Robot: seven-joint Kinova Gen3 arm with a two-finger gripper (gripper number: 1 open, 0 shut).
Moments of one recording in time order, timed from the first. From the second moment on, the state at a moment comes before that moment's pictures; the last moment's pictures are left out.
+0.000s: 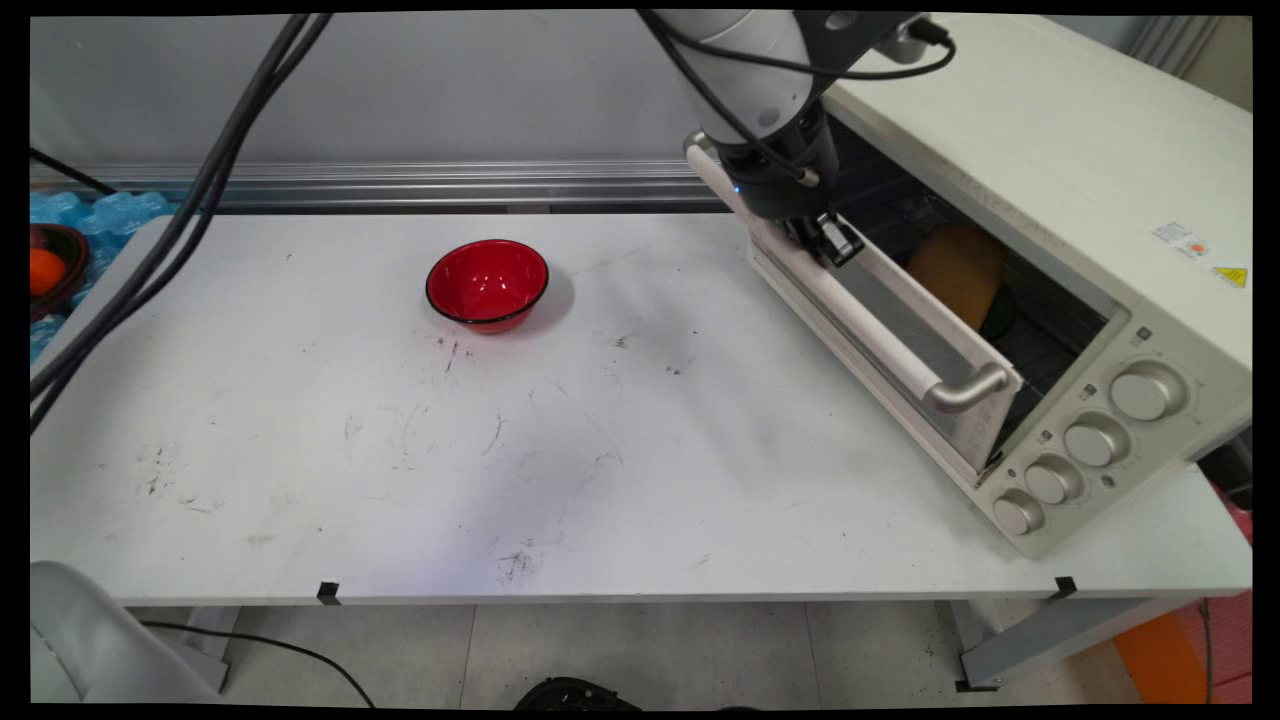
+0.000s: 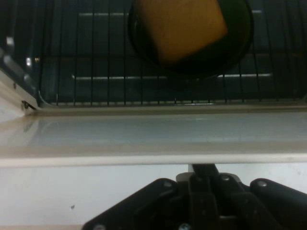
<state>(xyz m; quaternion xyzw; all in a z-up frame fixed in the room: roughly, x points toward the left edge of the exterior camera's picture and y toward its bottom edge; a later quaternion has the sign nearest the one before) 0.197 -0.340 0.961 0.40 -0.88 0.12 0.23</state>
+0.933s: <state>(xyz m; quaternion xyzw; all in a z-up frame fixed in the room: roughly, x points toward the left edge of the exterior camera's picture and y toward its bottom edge) 0.225 -0.331 0.923 0.40 -0.88 0.10 0.25</state>
